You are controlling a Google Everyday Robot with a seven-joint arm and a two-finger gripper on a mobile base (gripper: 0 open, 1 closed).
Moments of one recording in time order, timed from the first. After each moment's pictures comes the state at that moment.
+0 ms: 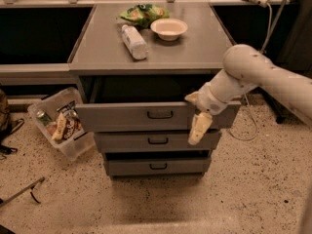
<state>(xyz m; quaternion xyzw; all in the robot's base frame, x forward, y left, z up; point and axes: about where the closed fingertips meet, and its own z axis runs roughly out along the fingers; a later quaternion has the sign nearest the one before) 0.610 -0.122 0.694 -0.66 0.70 0.17 0.21</state>
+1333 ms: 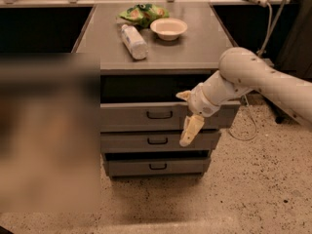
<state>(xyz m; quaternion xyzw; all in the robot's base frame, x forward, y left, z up) 0.596 -0.100 0.709 -0.67 0.68 0.15 0.25</state>
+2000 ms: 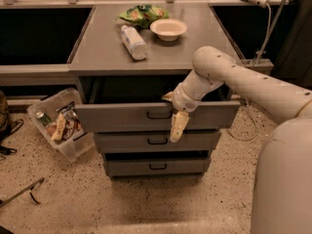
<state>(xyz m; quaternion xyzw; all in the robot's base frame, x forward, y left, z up) 0.640 -0.061 0.665 -0.72 0.64 0.17 0.19</state>
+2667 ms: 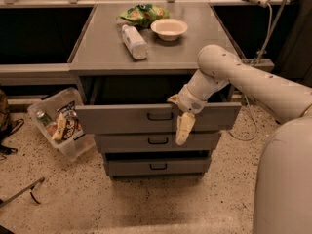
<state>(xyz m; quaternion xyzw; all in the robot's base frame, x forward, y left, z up) 0.616 -0.076 0.666 -0.71 0.66 0.21 0.15</state>
